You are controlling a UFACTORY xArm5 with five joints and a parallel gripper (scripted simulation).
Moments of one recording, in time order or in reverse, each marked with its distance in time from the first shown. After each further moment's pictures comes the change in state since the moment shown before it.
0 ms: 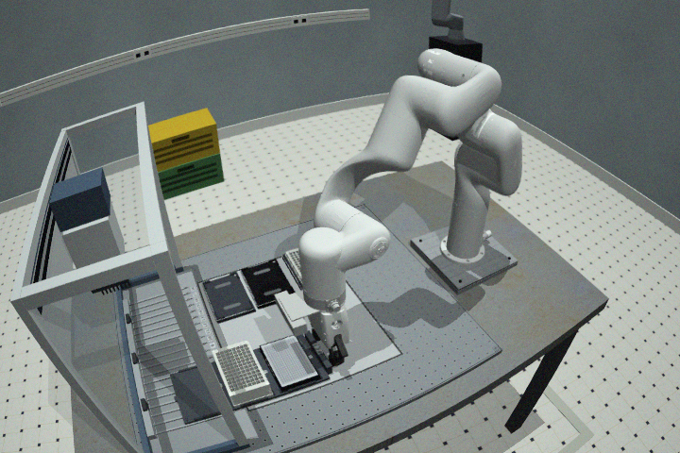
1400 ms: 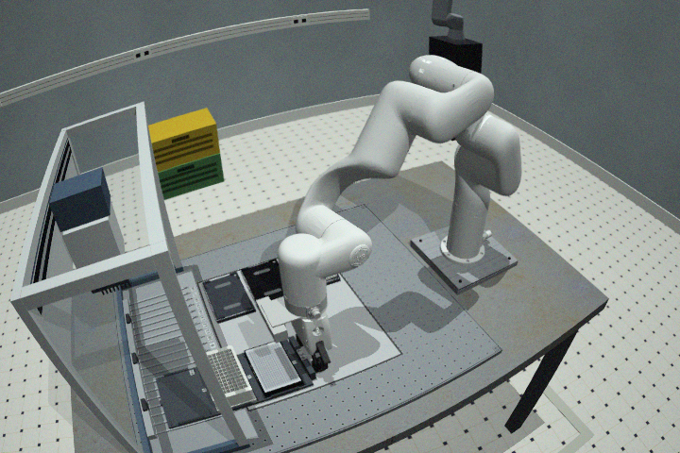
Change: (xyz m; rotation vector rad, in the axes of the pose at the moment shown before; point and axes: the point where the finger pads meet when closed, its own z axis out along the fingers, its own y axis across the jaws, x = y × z) arm 0.036 0.000 0.000 0.000 -0.001 0.000
